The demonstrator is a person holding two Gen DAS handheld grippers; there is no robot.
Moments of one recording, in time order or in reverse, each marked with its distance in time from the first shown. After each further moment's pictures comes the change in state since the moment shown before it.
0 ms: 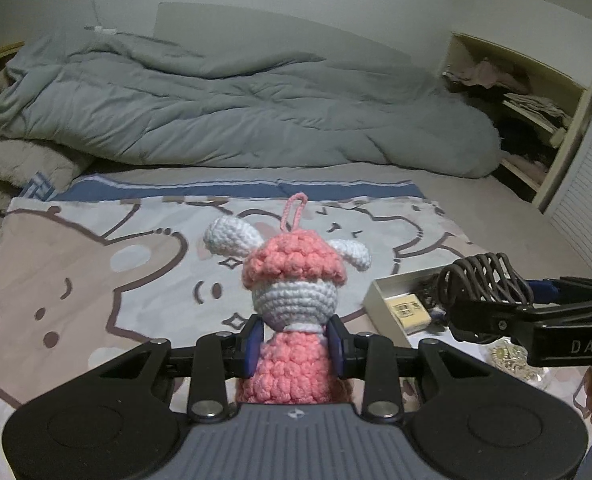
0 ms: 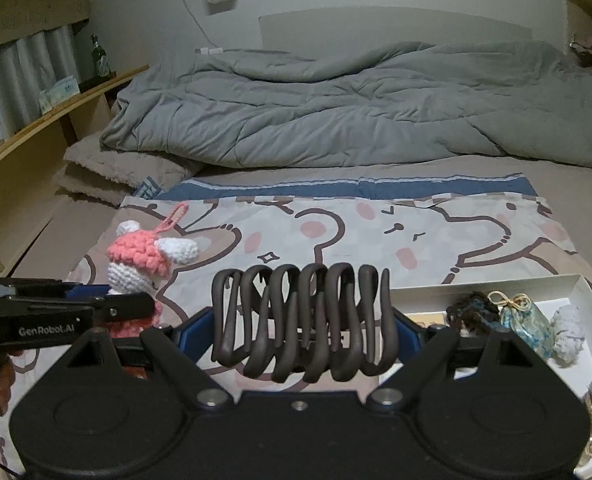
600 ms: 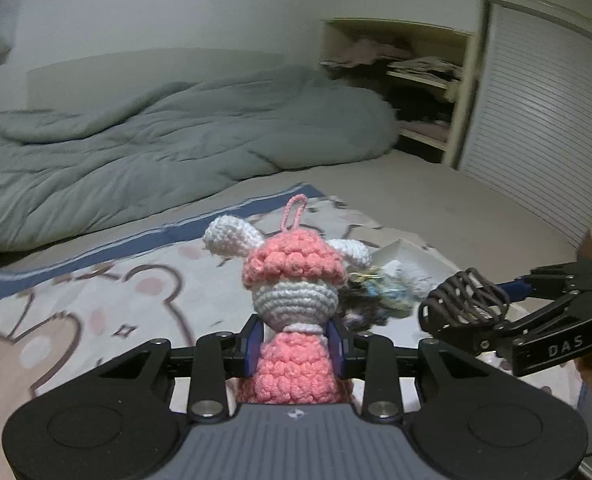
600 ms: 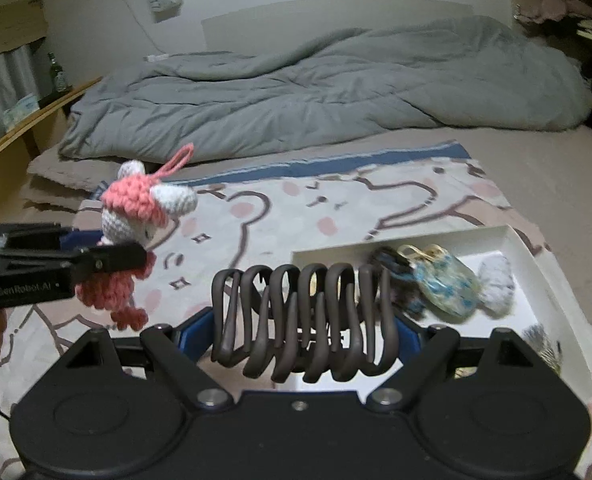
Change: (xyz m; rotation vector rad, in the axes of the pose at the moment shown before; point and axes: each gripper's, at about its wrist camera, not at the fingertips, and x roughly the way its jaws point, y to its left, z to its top) left arm 0.031 -0.082 0.008 0.304 -0.056 -0.221; right arm -0.035 -0.079 -0.038 0.090 0.018 -0.091
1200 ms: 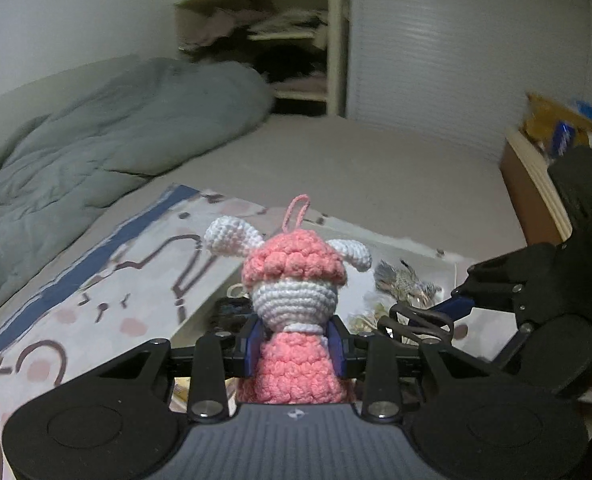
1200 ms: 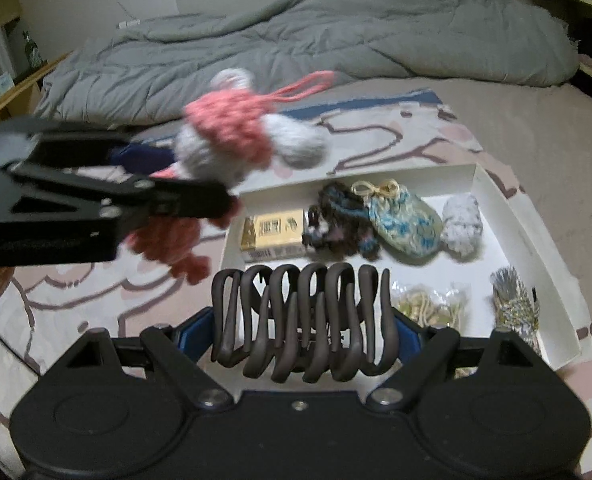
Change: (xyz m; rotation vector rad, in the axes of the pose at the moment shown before) left arm 0.091 -0.080 0.021 0.318 0.083 -0.241; right arm 0.017 -0.047 -0.034 0.017 0.124 -0.031
